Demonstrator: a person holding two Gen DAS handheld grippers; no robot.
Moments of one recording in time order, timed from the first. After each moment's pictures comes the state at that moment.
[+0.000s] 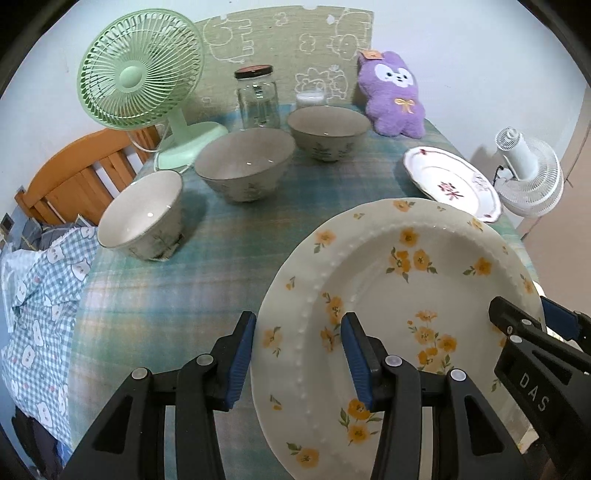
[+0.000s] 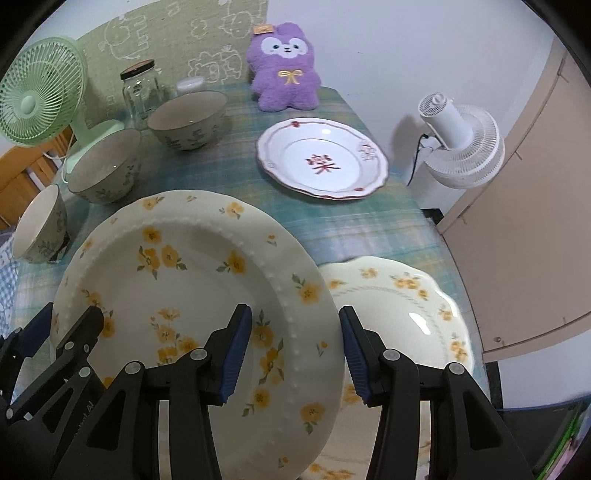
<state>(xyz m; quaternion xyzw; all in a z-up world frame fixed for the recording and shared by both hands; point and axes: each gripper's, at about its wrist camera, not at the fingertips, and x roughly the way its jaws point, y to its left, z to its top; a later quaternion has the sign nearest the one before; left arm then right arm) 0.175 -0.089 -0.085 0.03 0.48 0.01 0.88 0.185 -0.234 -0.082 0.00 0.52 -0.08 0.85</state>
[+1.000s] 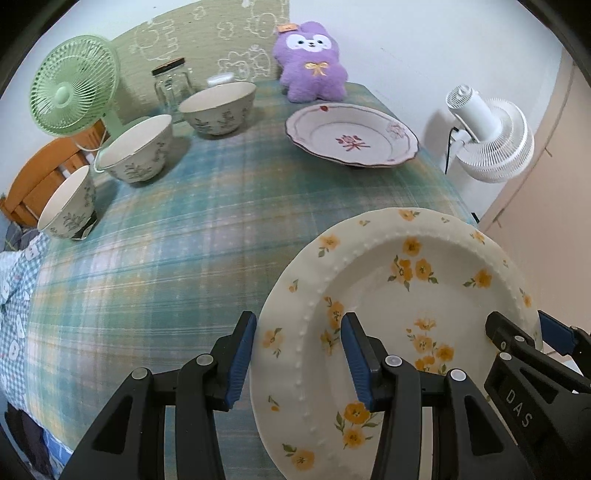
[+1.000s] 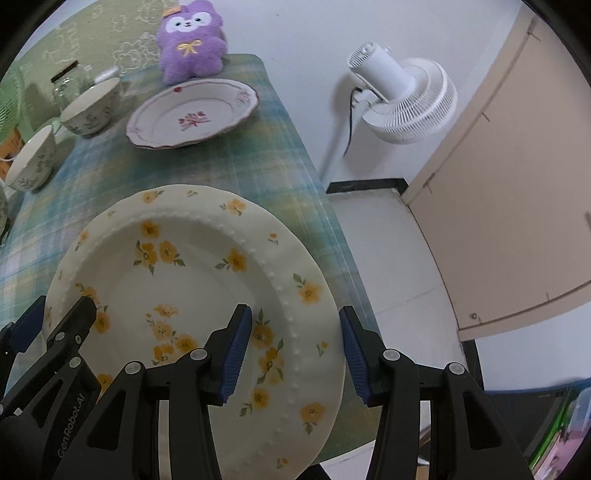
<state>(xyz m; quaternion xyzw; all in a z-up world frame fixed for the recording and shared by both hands) 0.156 -0.227 -0.119 0.04 0.50 -0.02 0.86 0.146 -0.370 -0.122 0.01 0.55 -0.13 0.82</state>
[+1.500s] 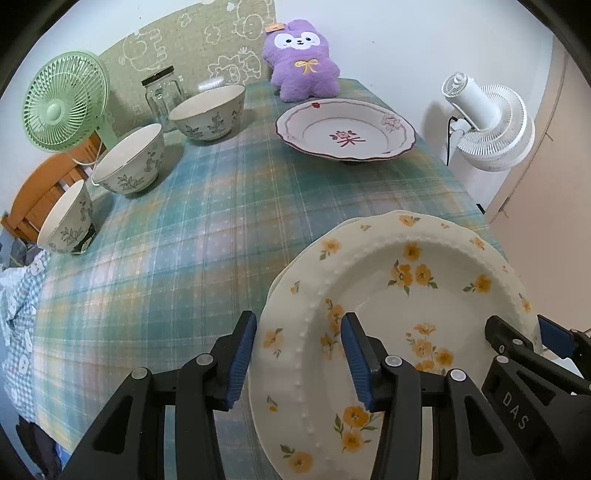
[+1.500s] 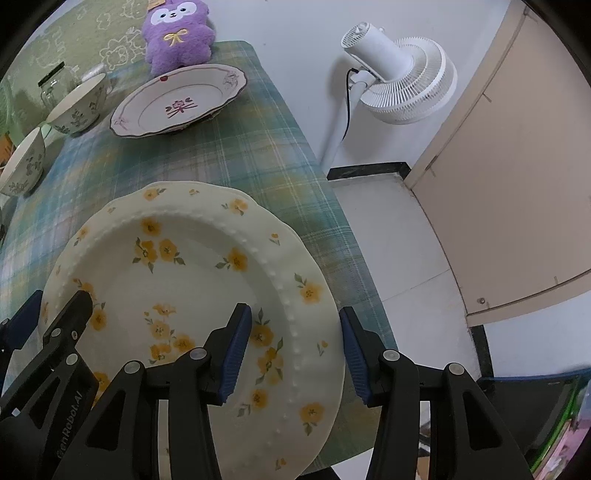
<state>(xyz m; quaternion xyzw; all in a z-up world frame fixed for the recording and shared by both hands) 0.161 -0.237 -0.127 0.07 0.50 -0.02 0.86 0.151 -0.379 -0.139 0.04 0.56 -0.13 0.82</state>
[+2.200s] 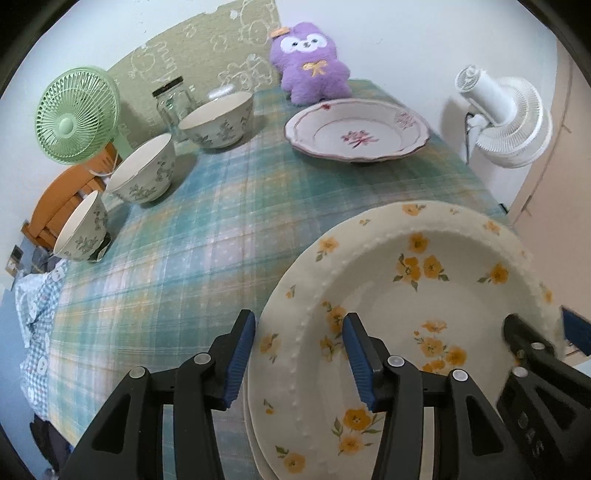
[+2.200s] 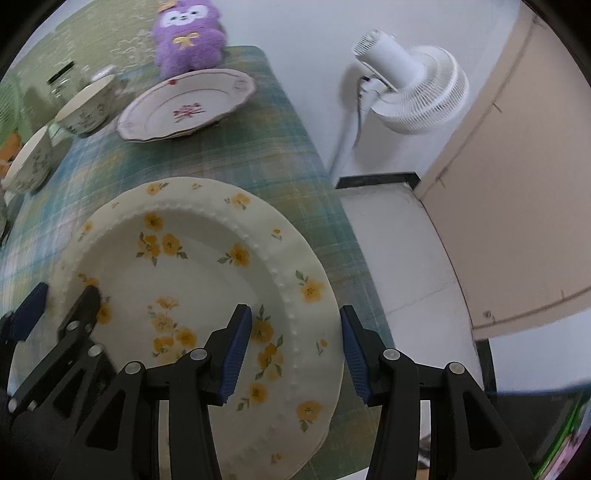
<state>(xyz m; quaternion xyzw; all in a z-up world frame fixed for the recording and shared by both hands) 0.167 -0.249 -0.136 0.10 0.48 0.03 0.87 0.156 -0.375 -0.139 0.00 0.55 -0.10 0.83</state>
